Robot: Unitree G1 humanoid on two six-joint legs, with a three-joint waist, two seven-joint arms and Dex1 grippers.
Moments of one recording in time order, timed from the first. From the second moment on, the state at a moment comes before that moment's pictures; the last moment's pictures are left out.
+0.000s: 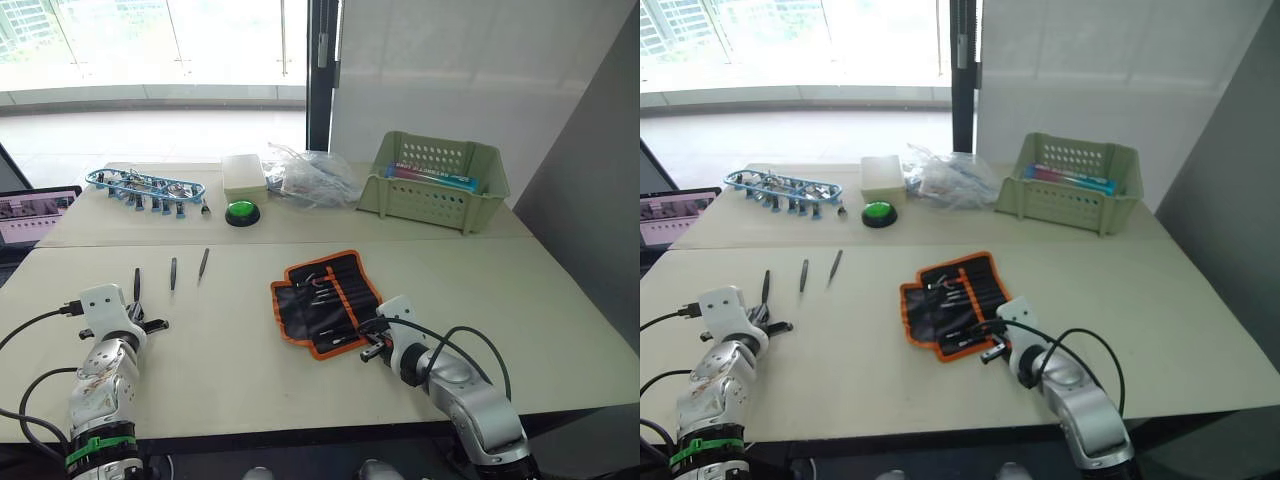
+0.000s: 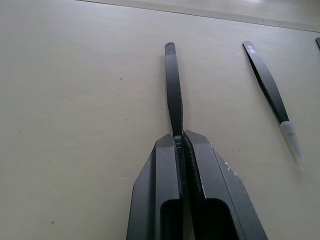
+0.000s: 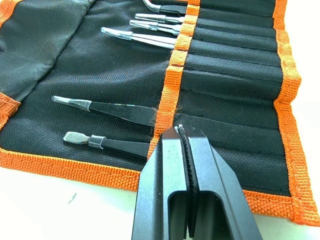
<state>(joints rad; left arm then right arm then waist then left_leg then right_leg) -0.25 0.37 0.50 0.21 -0.24 0.40 -0.10 -0.11 -0.26 0.19 -0.38 0.14 0.81 0.33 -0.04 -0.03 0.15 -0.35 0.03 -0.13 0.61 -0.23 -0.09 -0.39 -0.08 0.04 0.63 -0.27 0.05</state>
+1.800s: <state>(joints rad) -0.49 0.75 -0.24 -0.03 -0.18 0.42 -1.05 -0.09 -0.17 0.21 -0.41 0.14 0.81 0.27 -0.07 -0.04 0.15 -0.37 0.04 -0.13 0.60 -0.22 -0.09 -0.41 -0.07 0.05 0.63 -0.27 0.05</state>
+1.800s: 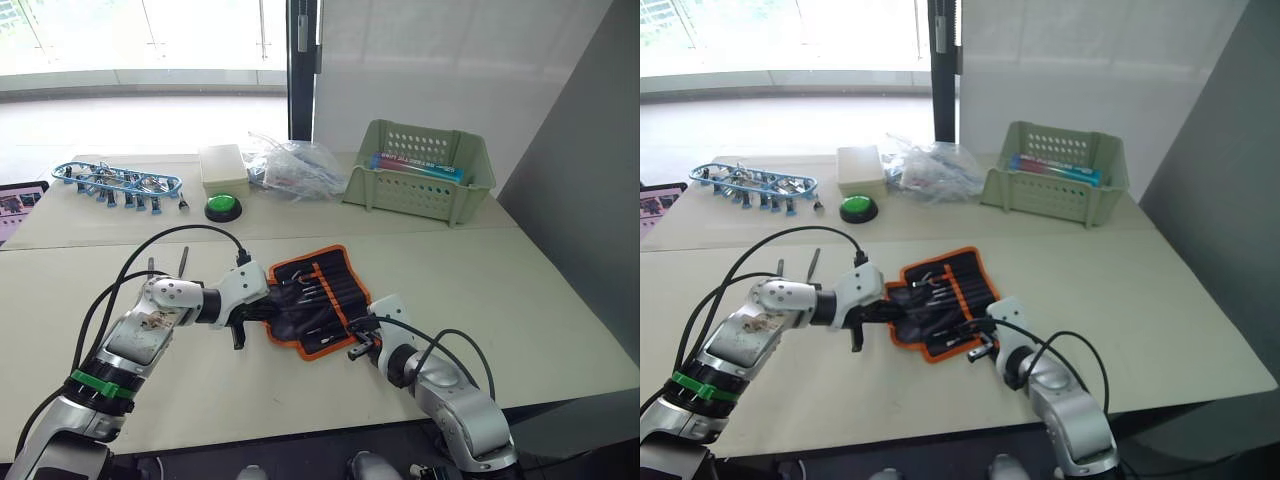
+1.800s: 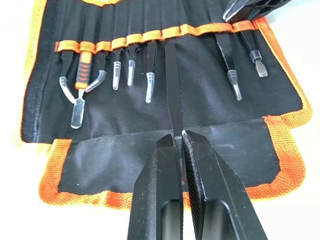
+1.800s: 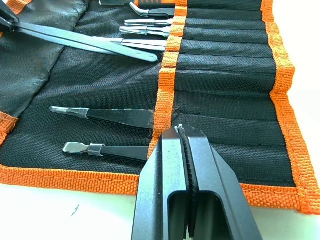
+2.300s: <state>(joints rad) -0.52 0.69 -0.27 0.02 -0.11 0.41 -1.06 -0.08 -0.17 0.21 -0.43 0.14 0.81 0.24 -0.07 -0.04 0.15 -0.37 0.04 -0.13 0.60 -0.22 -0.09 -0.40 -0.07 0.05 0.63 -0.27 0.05</state>
